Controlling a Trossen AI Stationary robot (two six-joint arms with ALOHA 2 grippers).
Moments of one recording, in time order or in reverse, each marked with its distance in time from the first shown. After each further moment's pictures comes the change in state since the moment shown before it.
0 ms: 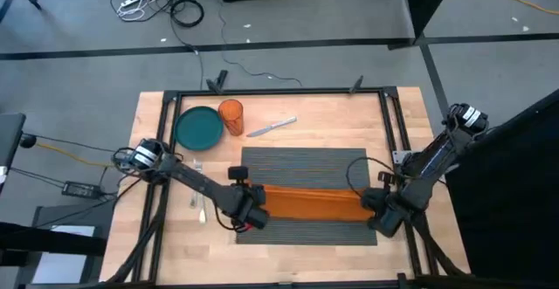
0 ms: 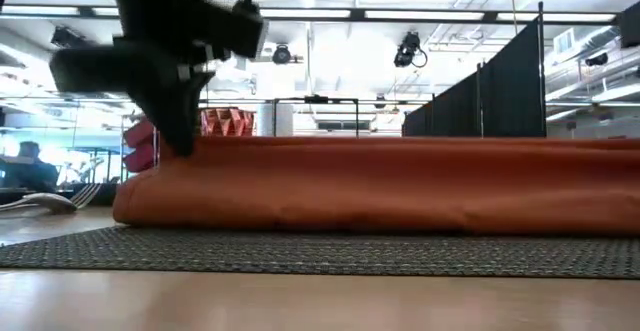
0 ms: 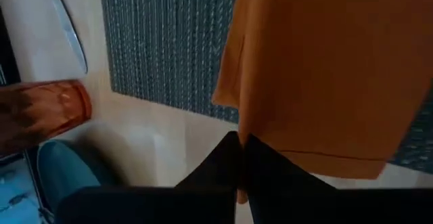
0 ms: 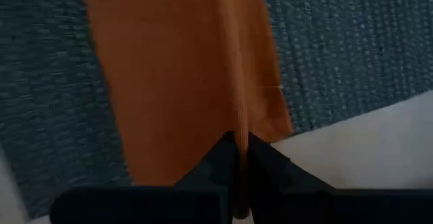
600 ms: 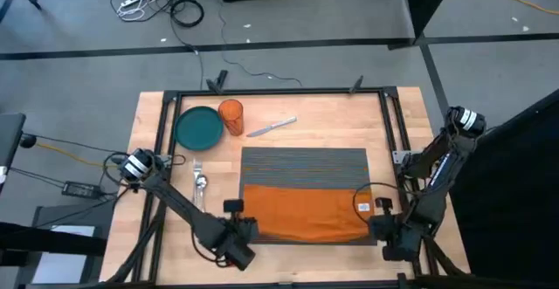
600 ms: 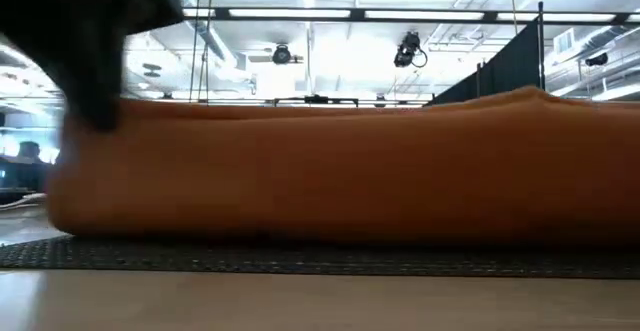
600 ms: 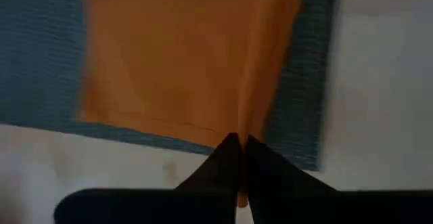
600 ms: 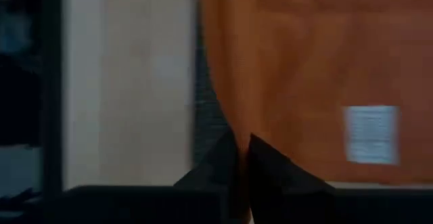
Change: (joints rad) left arm -0.211 0.000 0.078 0.129 0.100 -0.144; right arm 0.206 0.028 0.062 0.246 0.012 -0.035
